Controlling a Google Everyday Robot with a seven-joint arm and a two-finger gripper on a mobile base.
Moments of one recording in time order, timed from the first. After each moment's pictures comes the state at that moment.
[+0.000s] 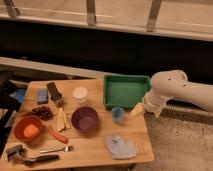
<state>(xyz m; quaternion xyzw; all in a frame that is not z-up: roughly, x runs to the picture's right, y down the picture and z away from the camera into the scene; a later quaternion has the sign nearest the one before) 0.211 0.133 0.719 -0.28 0.17 0.67 0.67</state>
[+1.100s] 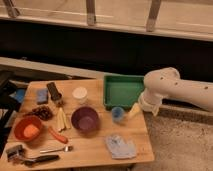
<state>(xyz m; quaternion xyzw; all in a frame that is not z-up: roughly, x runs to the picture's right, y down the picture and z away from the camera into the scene) 0.189 0.136 0.725 -0.28 0.20 0.62 0.70</state>
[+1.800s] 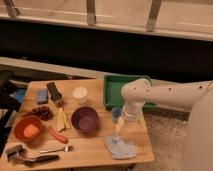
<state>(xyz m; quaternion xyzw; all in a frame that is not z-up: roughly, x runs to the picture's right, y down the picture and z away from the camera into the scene) 0.131 0.215 0.756 -0.36 0.25 0.56 0.71</state>
